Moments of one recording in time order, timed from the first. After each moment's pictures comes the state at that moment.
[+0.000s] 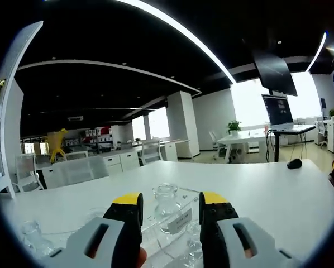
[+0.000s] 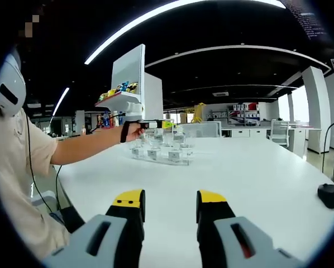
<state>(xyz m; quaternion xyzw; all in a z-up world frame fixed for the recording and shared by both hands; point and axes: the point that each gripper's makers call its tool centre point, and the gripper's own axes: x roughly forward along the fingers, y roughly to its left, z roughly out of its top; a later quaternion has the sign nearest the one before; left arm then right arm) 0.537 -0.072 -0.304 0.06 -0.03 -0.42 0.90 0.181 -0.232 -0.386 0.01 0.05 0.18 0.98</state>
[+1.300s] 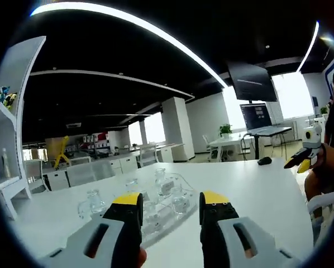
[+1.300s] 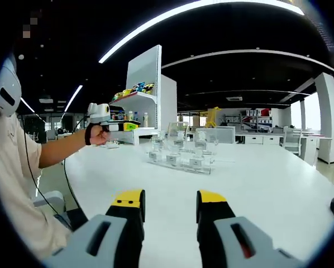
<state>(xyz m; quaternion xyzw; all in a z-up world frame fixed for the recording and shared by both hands) 0.387 0.086 -0.283 0.06 -0.06 -0.43 0.90 0.185 -0.172 -0.369 -0.01 0.03 0.23 0.97</state>
